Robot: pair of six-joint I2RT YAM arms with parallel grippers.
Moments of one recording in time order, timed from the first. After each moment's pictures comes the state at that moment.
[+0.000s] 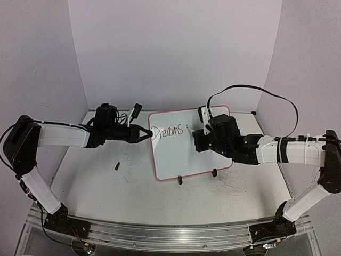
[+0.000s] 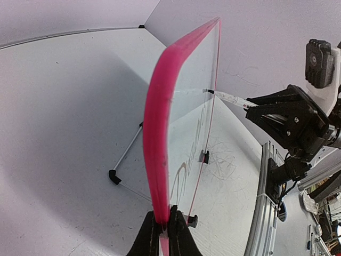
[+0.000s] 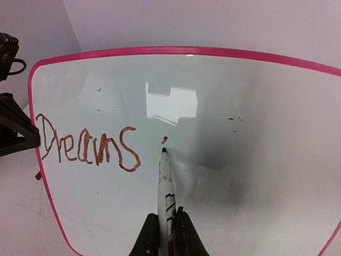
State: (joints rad) left arm -0.55 1.63 0.95 0.29 0.66 -0.34; right arm 0.88 1.50 0.98 0.07 0.36 0.29
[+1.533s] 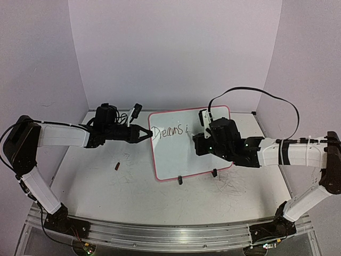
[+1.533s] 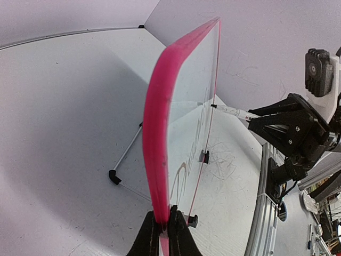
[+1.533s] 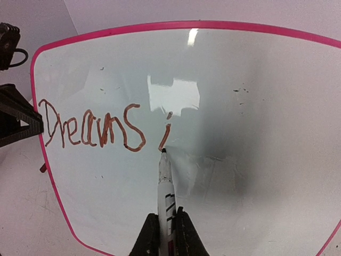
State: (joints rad) left arm -0.56 1.63 0.95 0.29 0.66 -0.33; right arm 0.91 1.47 0.95 0.04 0.36 0.35
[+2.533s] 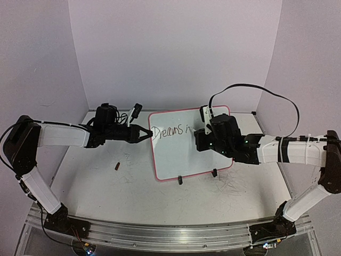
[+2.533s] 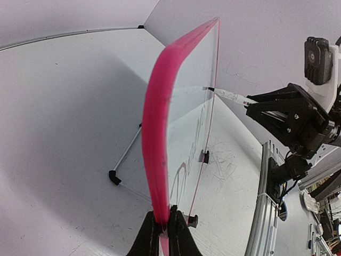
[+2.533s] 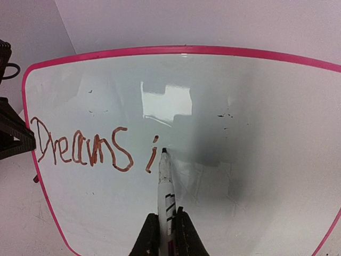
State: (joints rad) left arm -0.56 1.63 0.96 0.29 0.66 -0.33; right arm 0.88 1.49 0.98 0.05 0.38 0.31
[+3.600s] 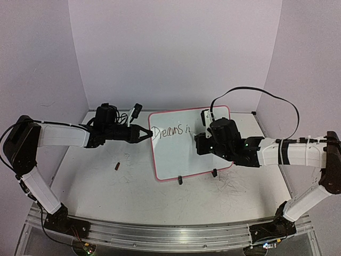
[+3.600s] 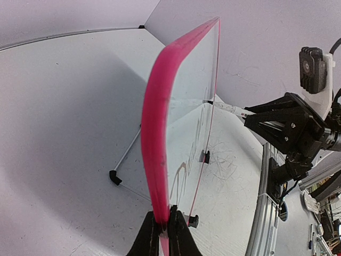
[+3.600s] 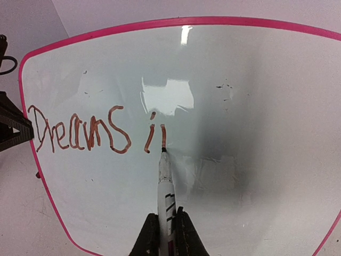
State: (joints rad) left arm -0.56 1.63 0.96 0.29 0.66 -0.33; right arm 0.89 1.48 0.95 0.04 0.38 0.38
